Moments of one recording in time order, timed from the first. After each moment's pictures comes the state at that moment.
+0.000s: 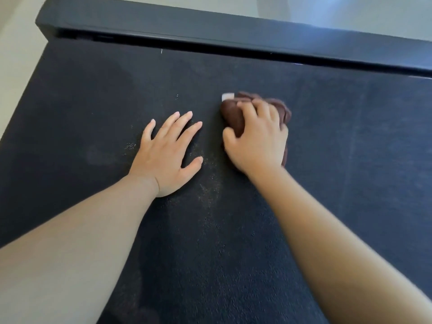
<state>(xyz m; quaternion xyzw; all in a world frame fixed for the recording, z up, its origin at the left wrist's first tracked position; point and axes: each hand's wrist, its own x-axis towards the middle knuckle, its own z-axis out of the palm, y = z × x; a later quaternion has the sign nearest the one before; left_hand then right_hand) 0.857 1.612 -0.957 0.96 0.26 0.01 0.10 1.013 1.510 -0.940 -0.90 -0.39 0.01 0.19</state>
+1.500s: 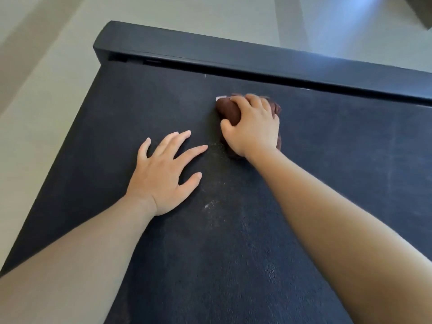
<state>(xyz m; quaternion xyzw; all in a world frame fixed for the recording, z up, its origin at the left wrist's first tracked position) 0.789 1.665 -0.959 0.95 0.30 0.02 0.11 0.994 1.617 -0.940 -0.89 -0.43 0.03 0.18</state>
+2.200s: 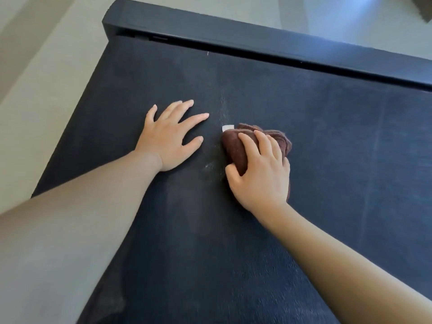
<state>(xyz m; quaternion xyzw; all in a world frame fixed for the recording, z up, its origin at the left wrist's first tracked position) 0.787 1.661 -0.964 0.95 0.29 0.04 0.10 0.900 1.481 -0.941 -0.89 -0.43 0.05 0.16</state>
